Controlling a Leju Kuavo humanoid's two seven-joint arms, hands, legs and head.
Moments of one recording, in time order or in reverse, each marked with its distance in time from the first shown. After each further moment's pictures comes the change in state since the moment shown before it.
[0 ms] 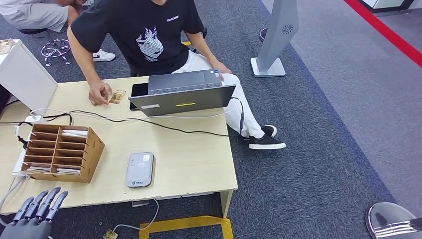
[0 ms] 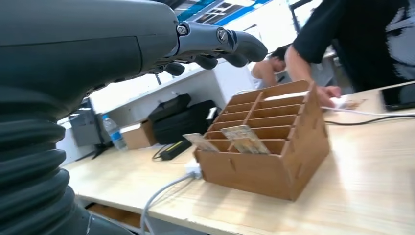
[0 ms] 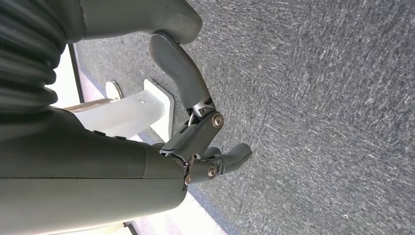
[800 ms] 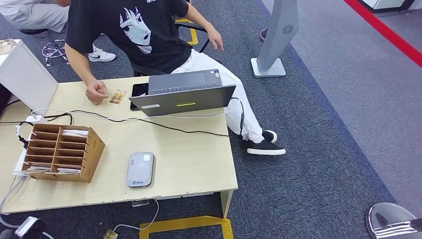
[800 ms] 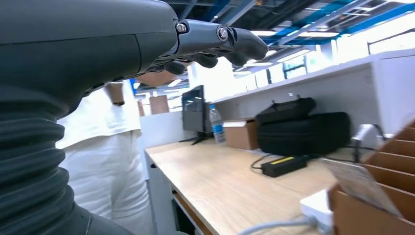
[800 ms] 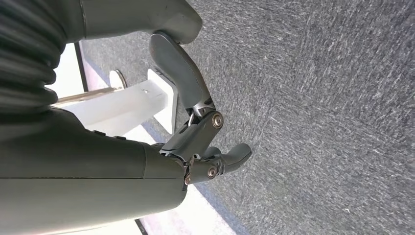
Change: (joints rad) left arm -0.049 -0.426 0.572 0.348 -0.101 0.187 -0.311; right arm 0.001 0.007 -0.006 0.000 0.075 -0.008 0.029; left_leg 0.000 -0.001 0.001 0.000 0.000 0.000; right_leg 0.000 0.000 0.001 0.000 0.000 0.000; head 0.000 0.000
